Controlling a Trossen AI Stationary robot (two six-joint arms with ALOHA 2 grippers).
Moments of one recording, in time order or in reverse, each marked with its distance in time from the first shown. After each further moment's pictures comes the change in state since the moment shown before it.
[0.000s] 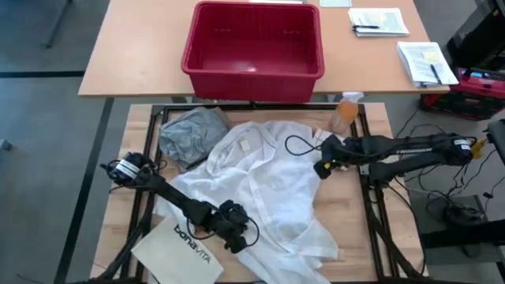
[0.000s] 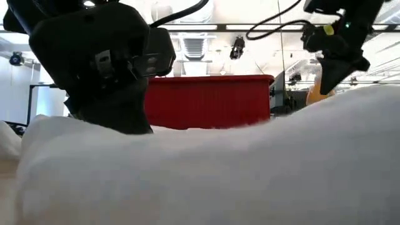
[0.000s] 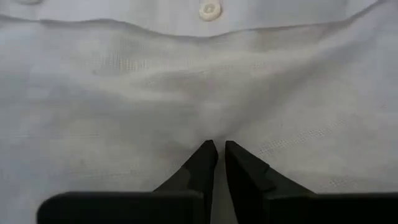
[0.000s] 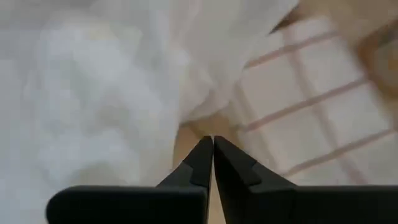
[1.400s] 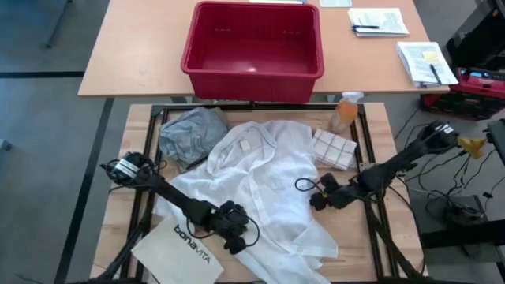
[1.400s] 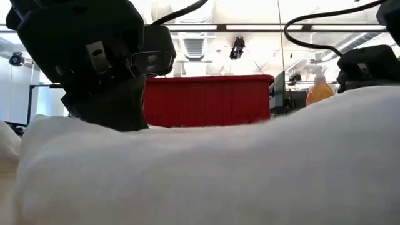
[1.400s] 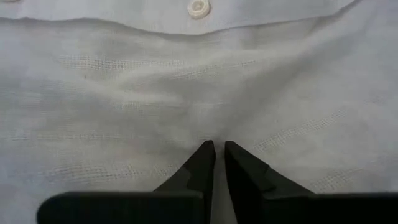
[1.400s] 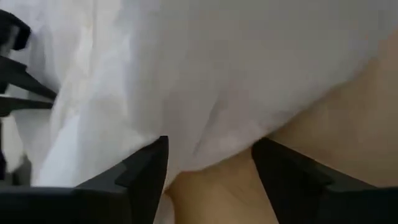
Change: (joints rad) left arm 0.000 -0.012 0.000 0.005 0.045 0.022; right arm 0.540 0.175 -0.567 1.089 -0.029 0.799
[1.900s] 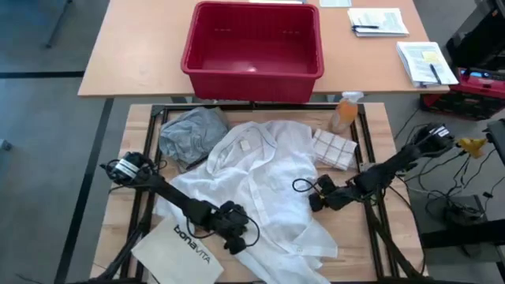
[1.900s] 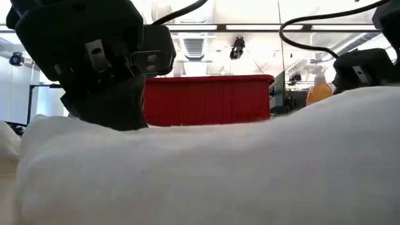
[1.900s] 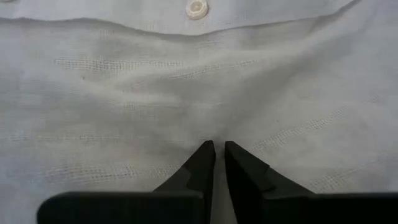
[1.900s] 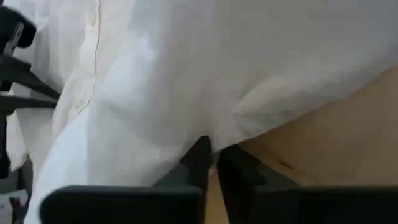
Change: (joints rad) left arm 0.000 0.000 0.001 0.001 0.006 0.000; right arm 0.000 0.074 -0.005 0.108 0.001 -0.026
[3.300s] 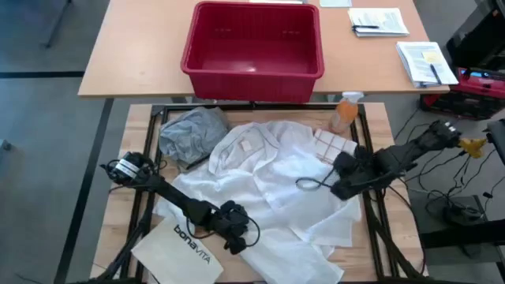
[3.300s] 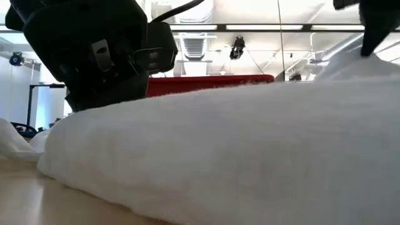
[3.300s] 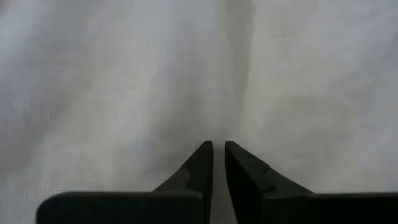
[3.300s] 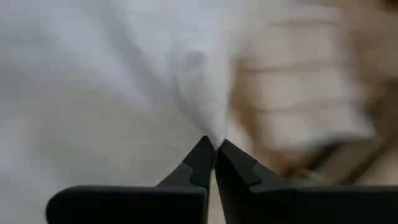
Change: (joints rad) left arm 0.000 -0.001 0.000 0.019 -0.036 0.015; right arm -0.017 -0.158 0.844 -1.739 0.096 -0.385
